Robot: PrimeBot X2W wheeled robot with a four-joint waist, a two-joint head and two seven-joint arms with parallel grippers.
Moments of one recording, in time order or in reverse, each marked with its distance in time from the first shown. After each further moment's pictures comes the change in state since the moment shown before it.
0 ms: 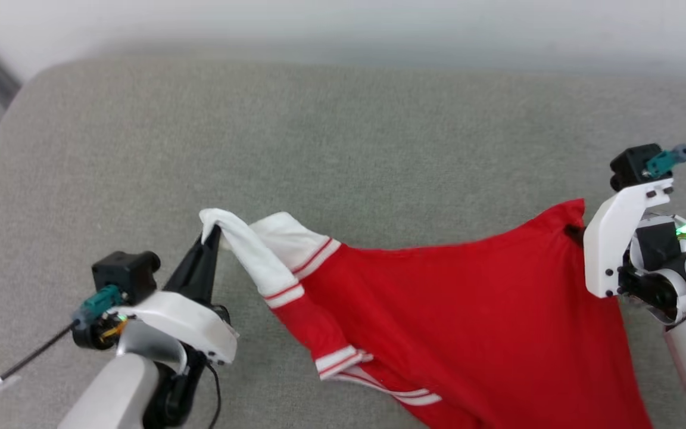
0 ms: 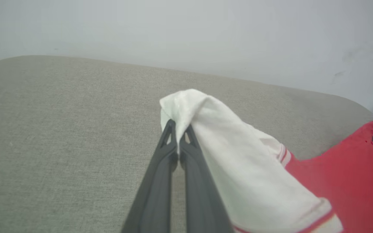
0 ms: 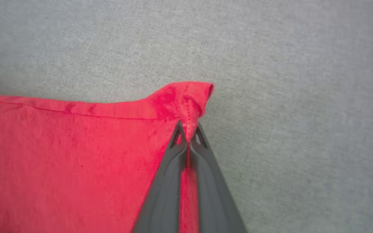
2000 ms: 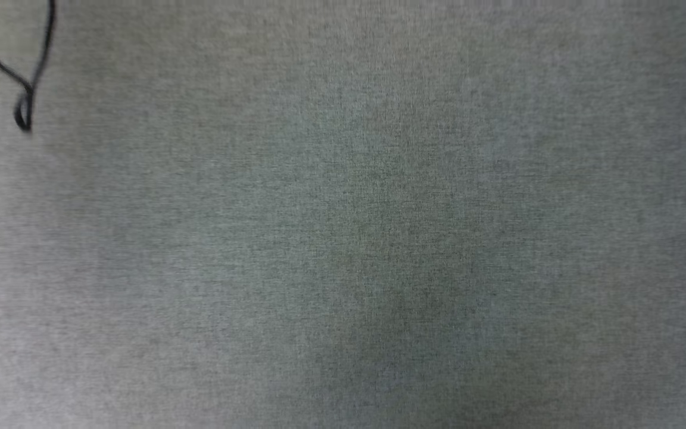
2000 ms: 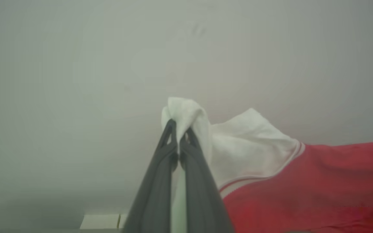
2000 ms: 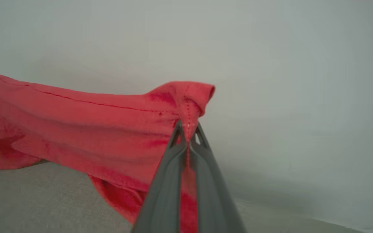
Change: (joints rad) left arm -1.250 0.006 0.077 0.725 0.059 -0.191 -0.084; right arm -0.947 0.129 -0.069 0.370 -0.264 0.000 -0.623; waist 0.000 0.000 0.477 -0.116
